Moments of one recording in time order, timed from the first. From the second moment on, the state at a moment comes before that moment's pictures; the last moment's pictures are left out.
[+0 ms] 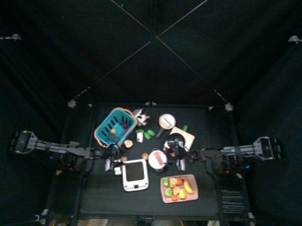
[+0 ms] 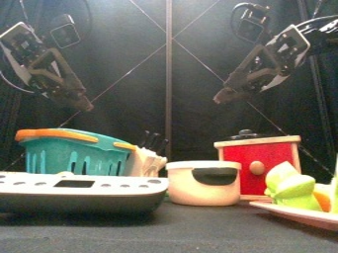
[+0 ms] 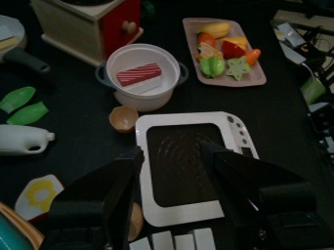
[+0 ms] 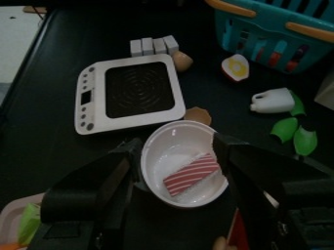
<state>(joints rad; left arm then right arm) -0.02 -0.58 1.13 -0.16 -0.10 0.03 -0.07 -0.43 0.97 -0.50 -0.14 0.48</state>
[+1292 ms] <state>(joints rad) 0.16 -0.03 0.68 0.23 0.55 0.03 -0.08 -0.29 0.95 -0.50 -0.16 0.47</state>
